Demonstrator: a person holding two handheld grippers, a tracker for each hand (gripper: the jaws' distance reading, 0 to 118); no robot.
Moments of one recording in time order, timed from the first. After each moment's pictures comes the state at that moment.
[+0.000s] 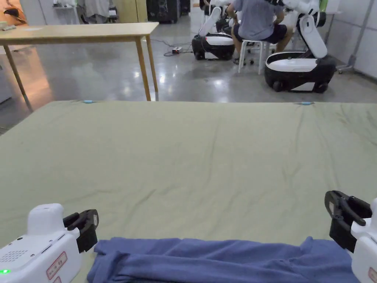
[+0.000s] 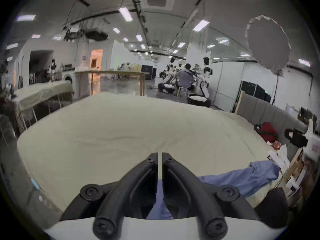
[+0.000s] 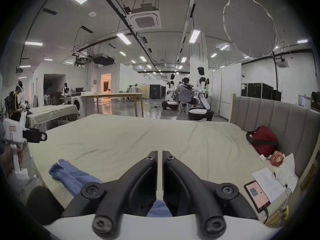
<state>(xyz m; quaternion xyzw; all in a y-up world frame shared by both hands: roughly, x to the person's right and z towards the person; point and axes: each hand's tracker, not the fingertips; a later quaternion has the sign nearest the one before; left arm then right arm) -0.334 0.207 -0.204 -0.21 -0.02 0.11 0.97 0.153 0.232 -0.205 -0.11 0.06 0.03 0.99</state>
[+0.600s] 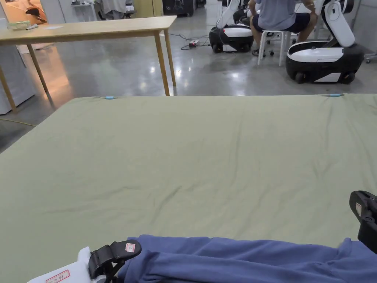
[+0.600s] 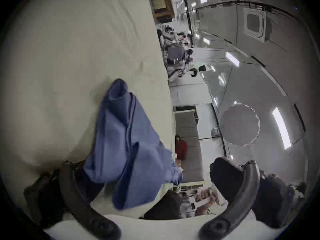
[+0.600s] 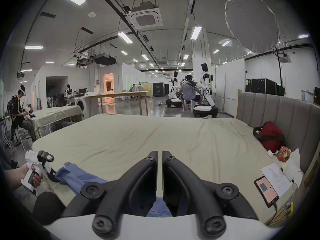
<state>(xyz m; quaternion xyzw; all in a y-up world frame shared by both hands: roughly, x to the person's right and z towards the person) -0.429 0.055 -0.257 -0.36 -0.25 0.58 0.69 0.126 0.233 -0.213 -0.12 0.08 0.01 0.99</state>
